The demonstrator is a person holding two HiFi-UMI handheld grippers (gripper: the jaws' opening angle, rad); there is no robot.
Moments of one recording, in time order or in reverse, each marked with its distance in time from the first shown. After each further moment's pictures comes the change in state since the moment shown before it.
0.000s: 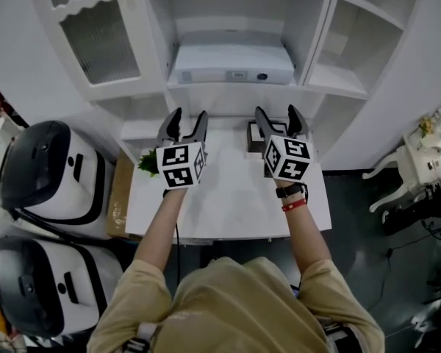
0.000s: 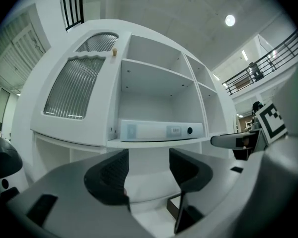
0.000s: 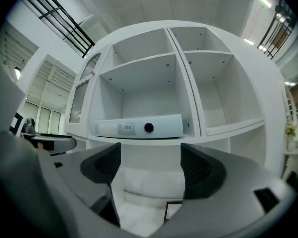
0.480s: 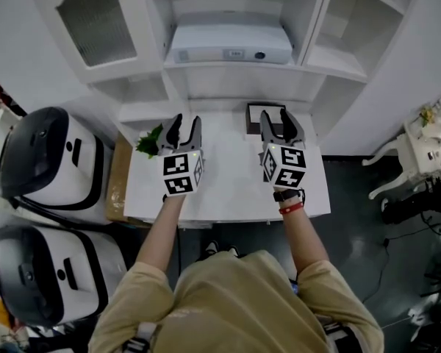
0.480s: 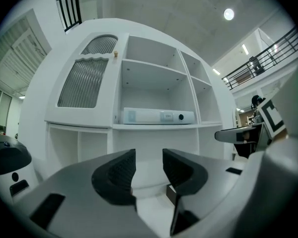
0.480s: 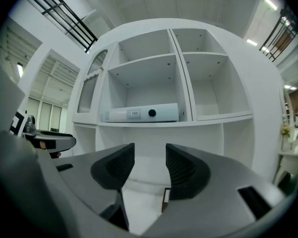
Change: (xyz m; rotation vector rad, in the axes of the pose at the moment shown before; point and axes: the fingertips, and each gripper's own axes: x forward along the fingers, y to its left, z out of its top) left arm -0.051 -0.013 -0.050 0.024 0.046 0.029; right arm -0.054 0.007 -0.044 -0.031 0.051 -0.001
